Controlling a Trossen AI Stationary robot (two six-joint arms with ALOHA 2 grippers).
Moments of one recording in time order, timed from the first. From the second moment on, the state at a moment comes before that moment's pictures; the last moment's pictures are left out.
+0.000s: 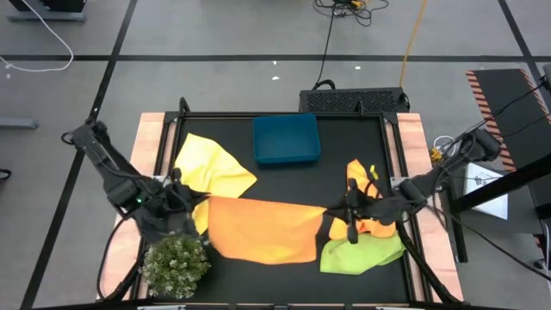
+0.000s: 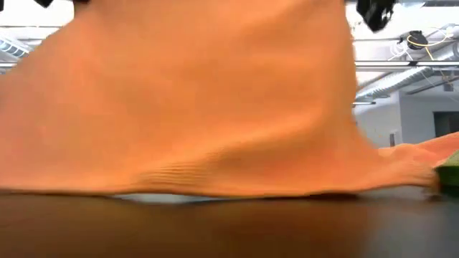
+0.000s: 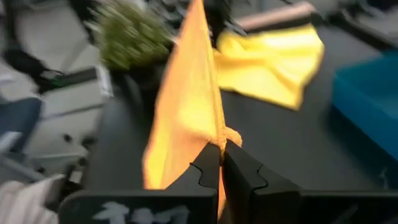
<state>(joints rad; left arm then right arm) -0.82 1.00 0.94 -0.97 -0.96 -0.85 0.56 1.04 0.71 -0.17 0.55 0.53</state>
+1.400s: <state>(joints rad) -0.31 1.18 0.71 -0.75 -0.77 -0.40 0.22 1.02 0.55 -0.24 0.42 0.47</state>
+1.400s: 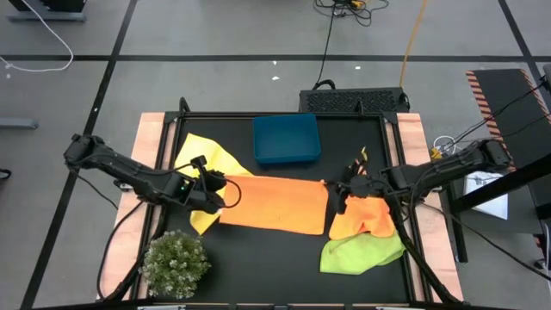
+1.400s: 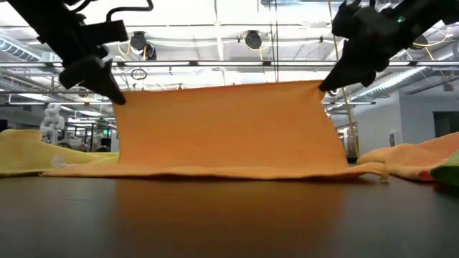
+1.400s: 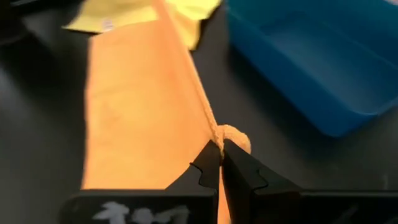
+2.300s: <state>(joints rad) -0.55 1.35 0.70 -0.62 -0.53 -0.47 0.45 1.38 0.55 -0.03 0.38 0.62</state>
